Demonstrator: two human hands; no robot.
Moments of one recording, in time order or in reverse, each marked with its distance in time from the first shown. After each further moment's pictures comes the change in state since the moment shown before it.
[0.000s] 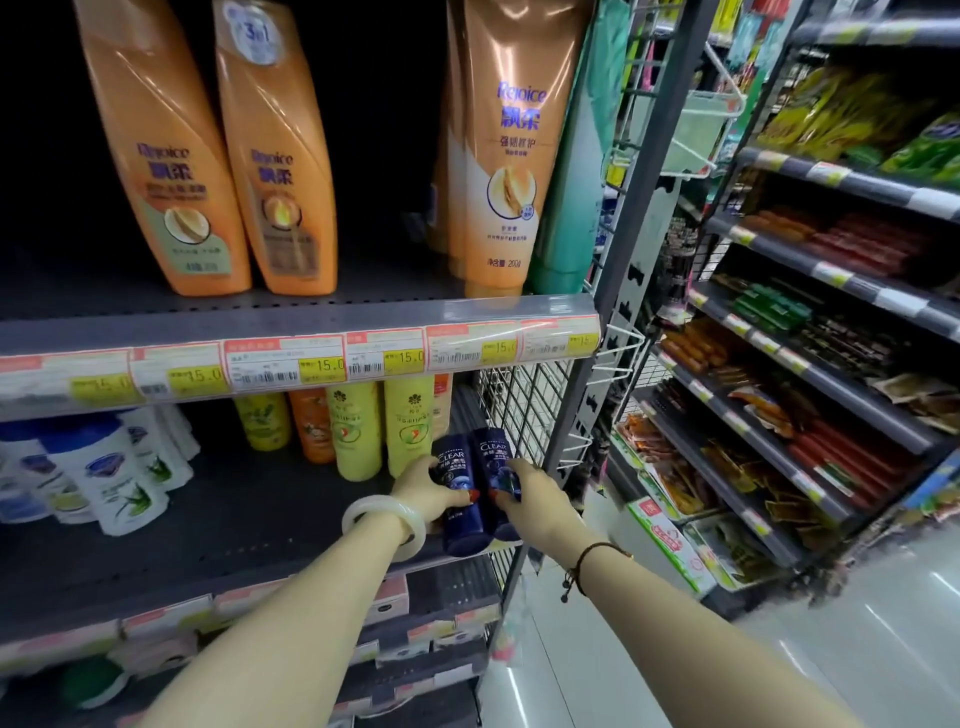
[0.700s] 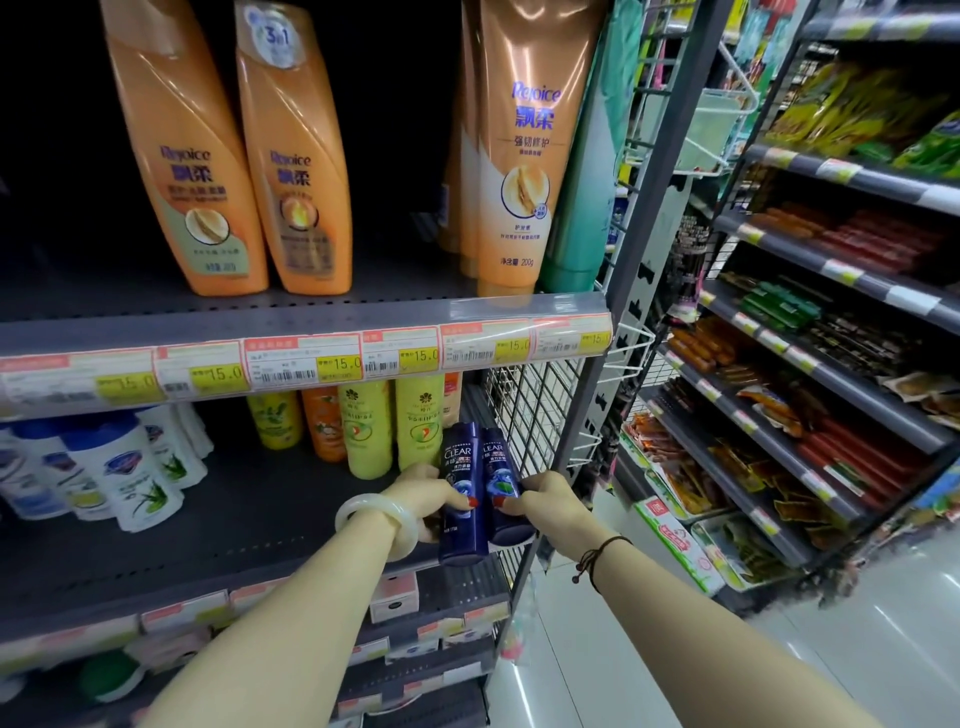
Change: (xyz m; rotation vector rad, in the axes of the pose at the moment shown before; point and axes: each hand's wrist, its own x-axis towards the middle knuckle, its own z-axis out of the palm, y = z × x) left_hand -0.001 -0.003 -0.011 -0.357 -0.138 -0.174; right_hand 0.004 -0.001 0.005 0.677 -0.116 0.265
